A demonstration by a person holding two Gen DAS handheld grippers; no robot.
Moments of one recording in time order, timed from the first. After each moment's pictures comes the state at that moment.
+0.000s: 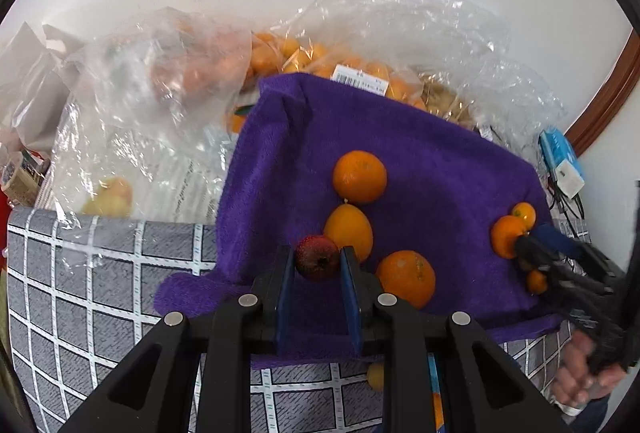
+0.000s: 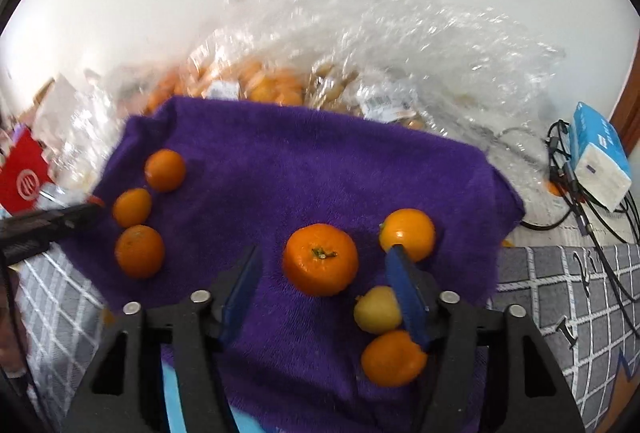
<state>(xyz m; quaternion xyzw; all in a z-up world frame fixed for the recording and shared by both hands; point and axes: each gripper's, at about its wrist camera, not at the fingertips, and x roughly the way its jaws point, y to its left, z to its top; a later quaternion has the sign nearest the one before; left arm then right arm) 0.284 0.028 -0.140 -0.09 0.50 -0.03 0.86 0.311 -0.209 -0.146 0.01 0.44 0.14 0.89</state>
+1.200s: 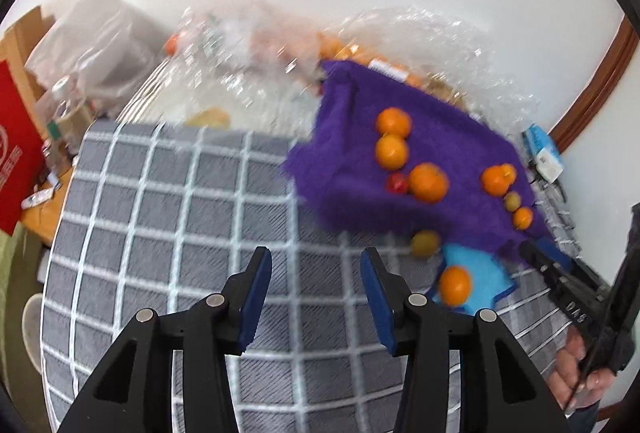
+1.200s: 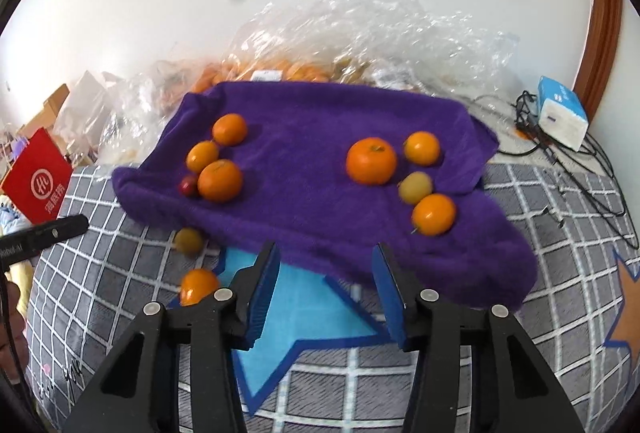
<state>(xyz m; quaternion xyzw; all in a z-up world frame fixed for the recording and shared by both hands) 0.172 0.093 -0.122 -0.12 0.48 -0.02 0.87 0.198 -0.177 -0.136 0.02 0.43 0.11 0.90</state>
